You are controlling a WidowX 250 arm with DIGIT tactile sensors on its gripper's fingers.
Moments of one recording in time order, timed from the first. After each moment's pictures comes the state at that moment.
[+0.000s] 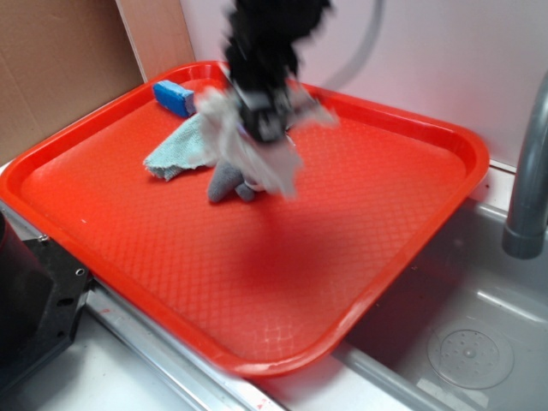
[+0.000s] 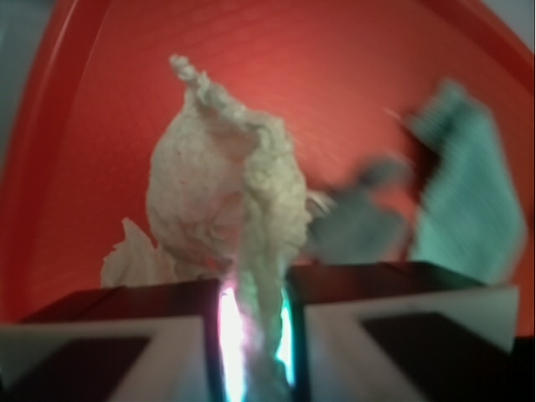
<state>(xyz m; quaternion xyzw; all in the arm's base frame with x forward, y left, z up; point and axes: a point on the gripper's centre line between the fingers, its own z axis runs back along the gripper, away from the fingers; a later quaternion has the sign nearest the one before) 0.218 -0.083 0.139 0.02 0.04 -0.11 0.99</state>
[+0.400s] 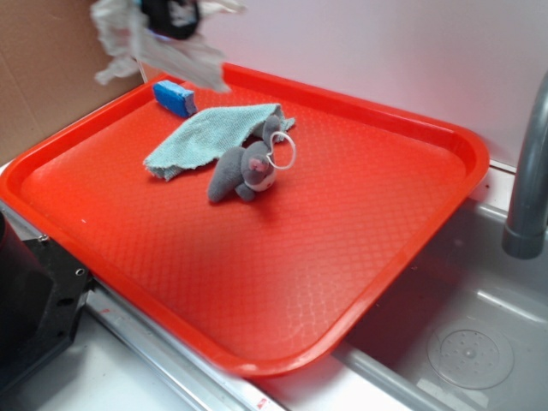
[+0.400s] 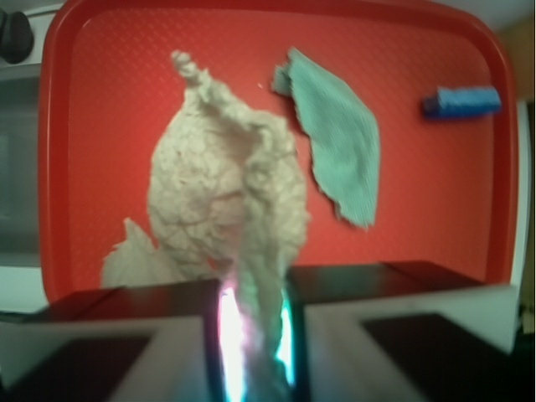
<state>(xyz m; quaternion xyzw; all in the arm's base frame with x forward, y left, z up) 0.184 -0.039 0.193 0.00 0.00 0.02 1.00</state>
